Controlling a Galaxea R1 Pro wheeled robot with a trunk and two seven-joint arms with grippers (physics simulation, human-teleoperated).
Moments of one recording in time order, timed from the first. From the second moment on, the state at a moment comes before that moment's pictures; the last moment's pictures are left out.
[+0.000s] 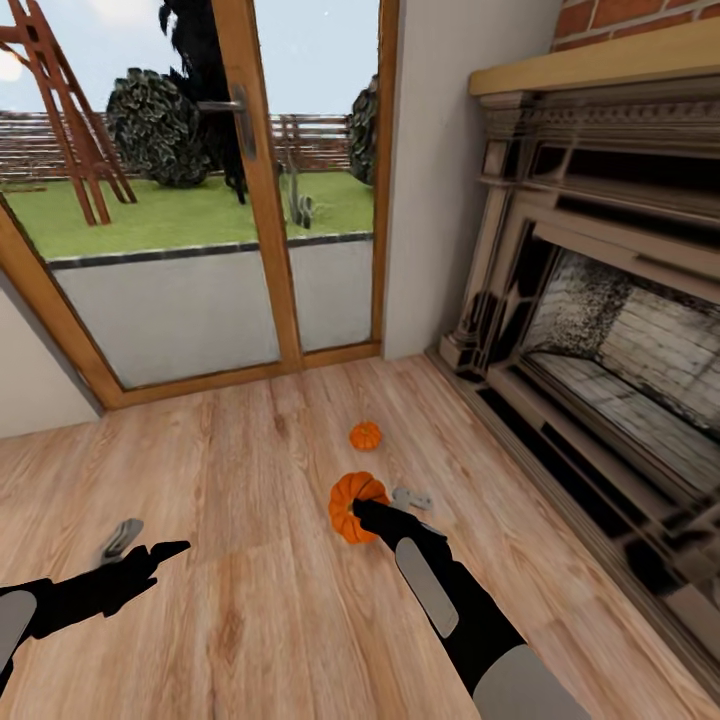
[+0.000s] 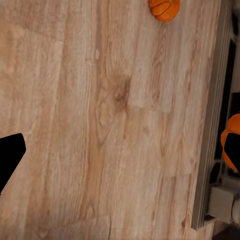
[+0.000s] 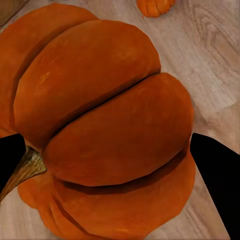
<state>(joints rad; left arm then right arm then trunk) -0.25 0.33 0.31 -1.29 0.95 1.01 -0.10 -0.56 0.17 0.38 -0.98 -0.68 0.36 -0.37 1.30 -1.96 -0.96</state>
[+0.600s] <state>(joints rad) -0.25 0.33 0.31 -1.28 0.95 1.01 -0.10 -0.56 0.17 0.44 -0.97 -0.69 0.26 -0.37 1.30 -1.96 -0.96</state>
